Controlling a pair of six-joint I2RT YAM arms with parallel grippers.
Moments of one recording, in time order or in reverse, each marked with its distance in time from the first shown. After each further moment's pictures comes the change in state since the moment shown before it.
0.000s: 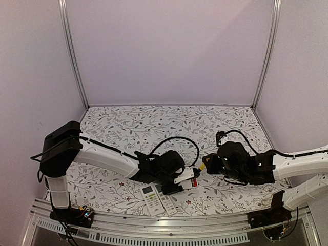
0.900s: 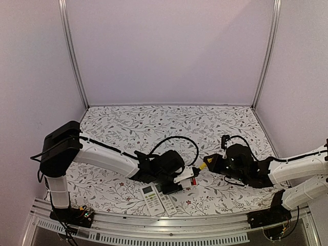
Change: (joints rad) left arm 0.000 0.000 0.000 -0.003 -0.016 -0.009; right arm -0.129 0.047 -0.187 0.361 -0.171 0.078
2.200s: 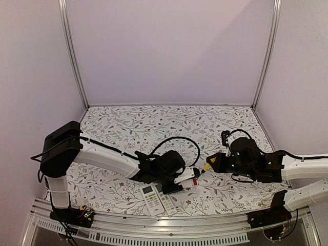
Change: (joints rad) left arm -0.003 0.003 0.006 0.001 -0.019 0.032; right arm -0.005 -0.195 0.095 -0.332 -0.059 -0.132
